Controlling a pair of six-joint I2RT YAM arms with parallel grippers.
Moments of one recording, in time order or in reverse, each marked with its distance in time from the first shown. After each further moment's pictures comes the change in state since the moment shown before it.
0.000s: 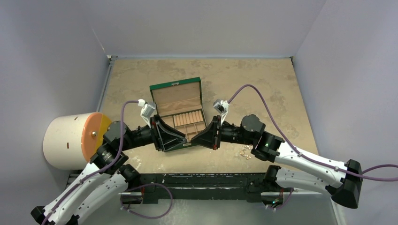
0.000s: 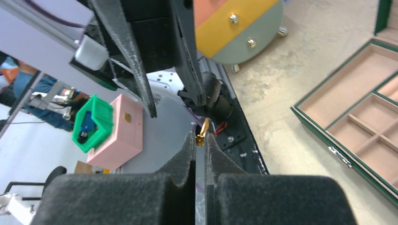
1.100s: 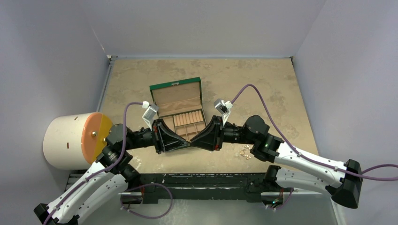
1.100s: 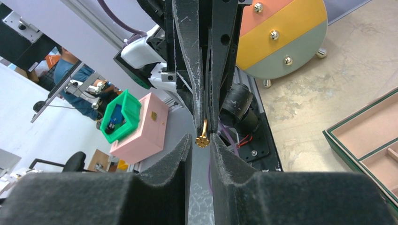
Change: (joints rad) left arm 0.000 0.003 -0.083 0.187 0.113 -0.084; right arm 0.002 0.001 -0.008 0.130 -0.088 0.032
